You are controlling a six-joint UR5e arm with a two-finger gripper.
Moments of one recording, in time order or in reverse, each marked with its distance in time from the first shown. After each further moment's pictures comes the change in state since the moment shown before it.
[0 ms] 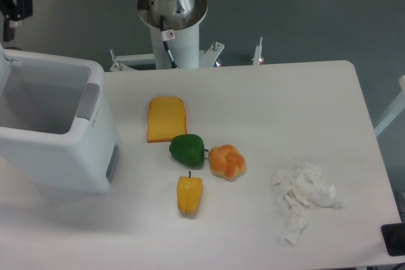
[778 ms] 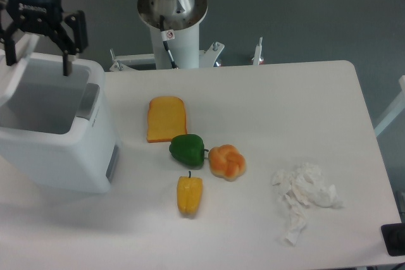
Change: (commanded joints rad) arm 0.106 -0.081 -0.034 0.012 0.035 0.054
